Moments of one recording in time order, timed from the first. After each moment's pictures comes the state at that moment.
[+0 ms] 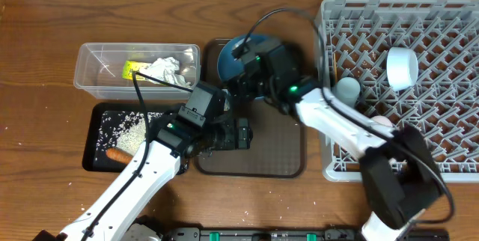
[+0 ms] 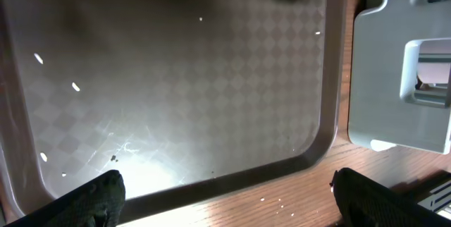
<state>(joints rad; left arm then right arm) -0.51 1.28 0.90 -0.74 0.28 -0.56 0.61 1.86 1.21 -0.06 -0.31 0.16</state>
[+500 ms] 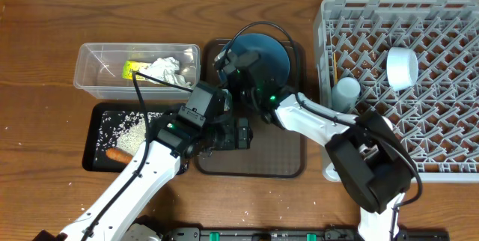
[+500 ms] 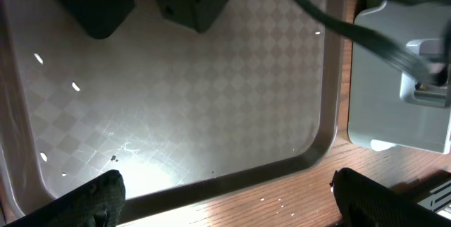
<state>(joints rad) -0.51 1.28 0.90 -0.74 0.28 -0.56 0.68 2.01 1.21 0.11 -0.27 0.16</state>
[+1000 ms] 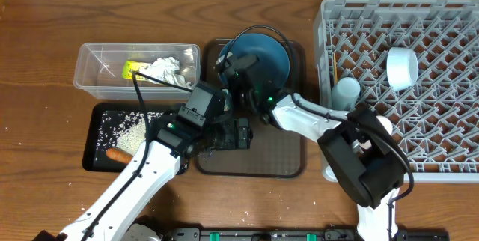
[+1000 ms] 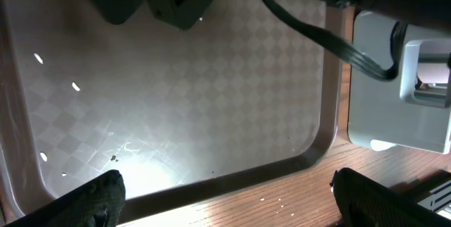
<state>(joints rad) -0.51 1.28 0.90 -0.74 0.28 -0.56 0.69 2.05 1.21 0.12 -0.23 0.15</state>
